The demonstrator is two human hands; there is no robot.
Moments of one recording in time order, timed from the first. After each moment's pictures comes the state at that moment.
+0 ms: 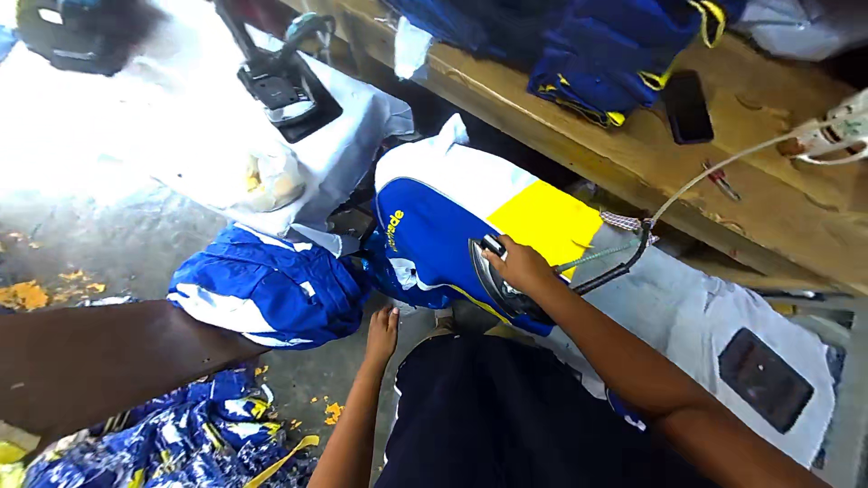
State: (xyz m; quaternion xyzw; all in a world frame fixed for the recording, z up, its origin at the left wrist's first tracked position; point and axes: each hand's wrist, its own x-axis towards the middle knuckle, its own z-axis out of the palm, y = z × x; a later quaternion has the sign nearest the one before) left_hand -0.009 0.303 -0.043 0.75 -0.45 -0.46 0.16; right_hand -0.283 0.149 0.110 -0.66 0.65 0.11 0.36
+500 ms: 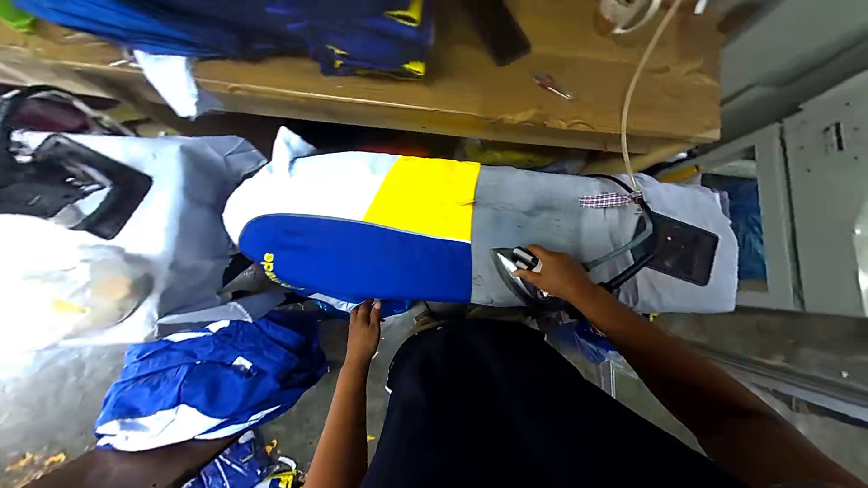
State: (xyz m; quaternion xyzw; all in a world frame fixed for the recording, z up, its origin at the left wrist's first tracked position) left_hand -0.138 0.256 -0.021 0.67 -0.59 -0.44 0.09; right_hand -0.531 0.284 0.106 -0.51 0.77 0.08 0.38
